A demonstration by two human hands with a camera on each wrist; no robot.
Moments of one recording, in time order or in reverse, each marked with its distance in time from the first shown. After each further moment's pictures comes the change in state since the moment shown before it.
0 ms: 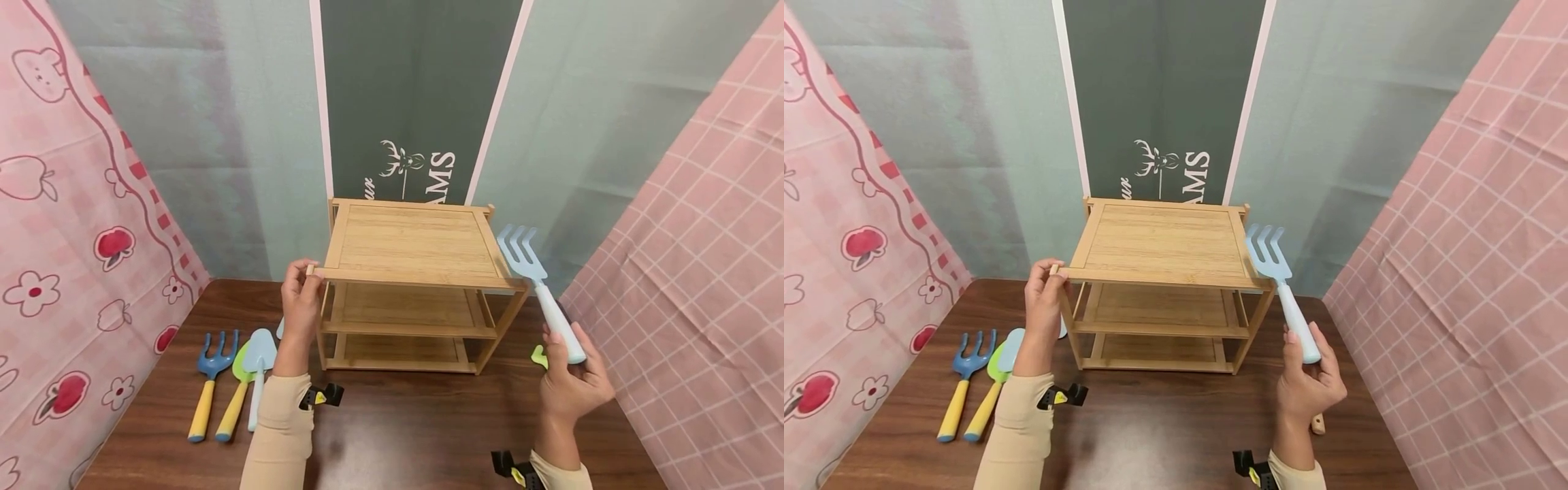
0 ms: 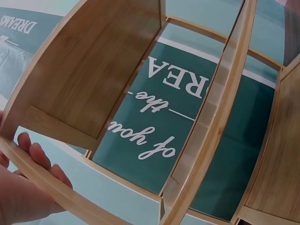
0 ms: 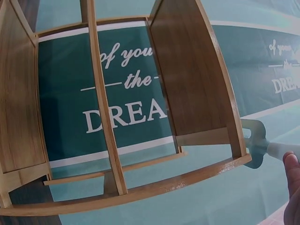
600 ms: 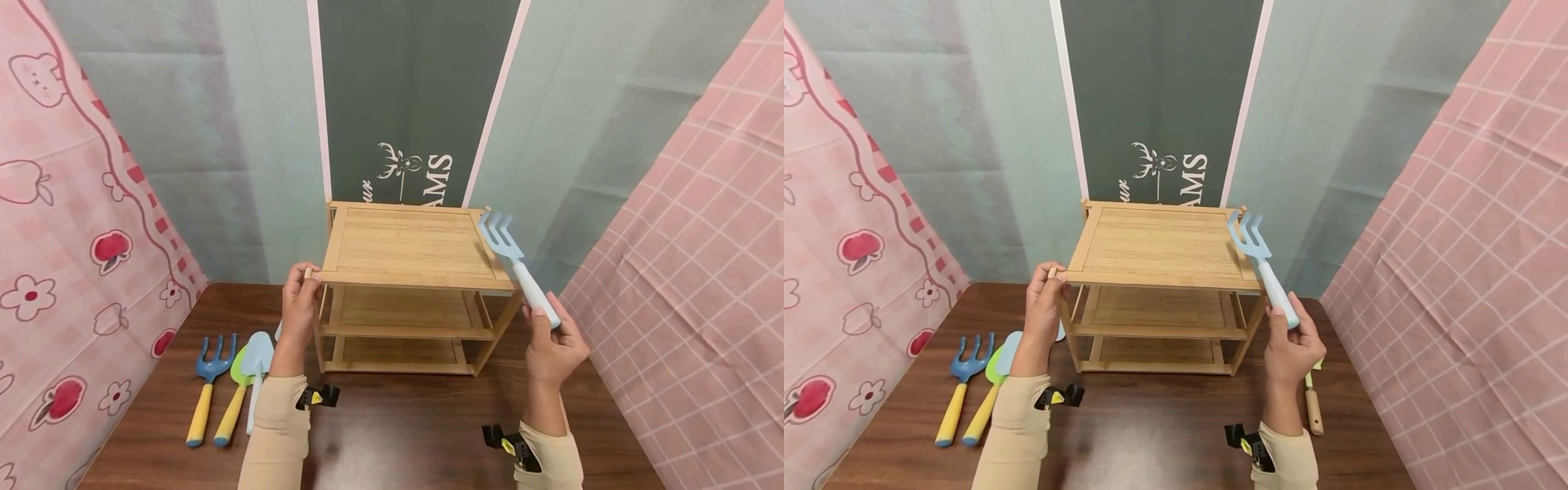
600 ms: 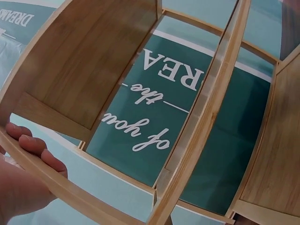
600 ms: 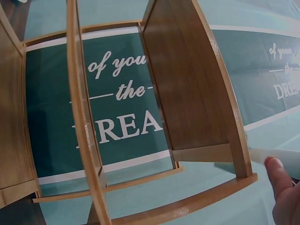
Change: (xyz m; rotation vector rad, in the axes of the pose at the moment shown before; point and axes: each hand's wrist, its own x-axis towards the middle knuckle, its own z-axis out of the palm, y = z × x) left_hand 0.003 -0.002 -0.005 -0.022 -0.060 -0.065; right_hand 0.012 0.026 0.016 -0.072 -0.103 0.141
